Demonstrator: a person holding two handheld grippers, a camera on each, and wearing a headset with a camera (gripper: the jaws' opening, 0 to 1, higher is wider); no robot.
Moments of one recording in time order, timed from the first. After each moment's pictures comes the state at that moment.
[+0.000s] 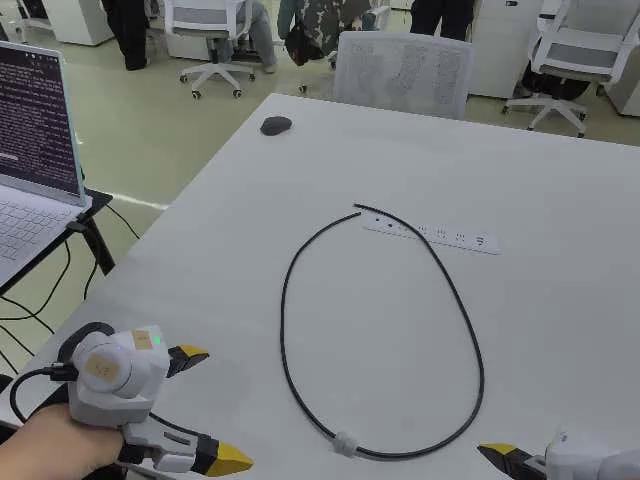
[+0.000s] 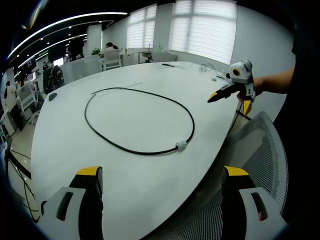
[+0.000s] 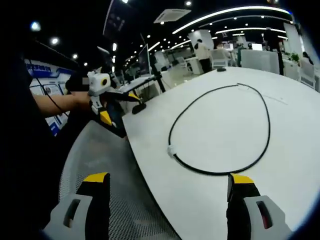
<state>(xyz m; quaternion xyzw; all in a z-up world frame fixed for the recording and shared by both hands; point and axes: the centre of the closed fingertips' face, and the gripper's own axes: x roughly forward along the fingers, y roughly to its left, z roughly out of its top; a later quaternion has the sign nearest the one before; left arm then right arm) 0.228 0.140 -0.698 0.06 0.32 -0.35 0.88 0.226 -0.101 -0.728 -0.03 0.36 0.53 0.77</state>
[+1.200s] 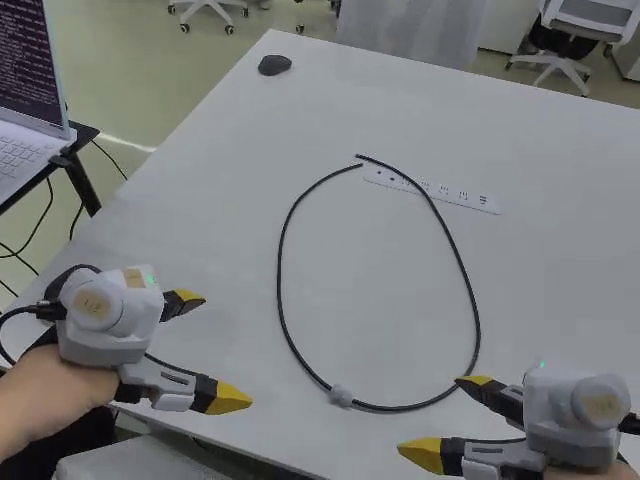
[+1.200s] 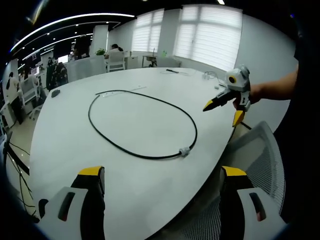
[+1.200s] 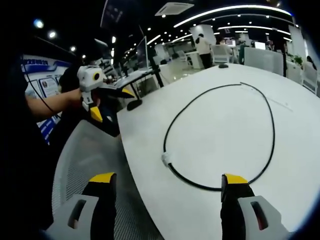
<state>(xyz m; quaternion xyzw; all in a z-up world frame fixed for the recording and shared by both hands) 0.236 0.146 -0.698 0.04 0.32 -0.35 0.88 0.260 -0.074 -0.726 -0.04 0.36 0.53 0.77</state>
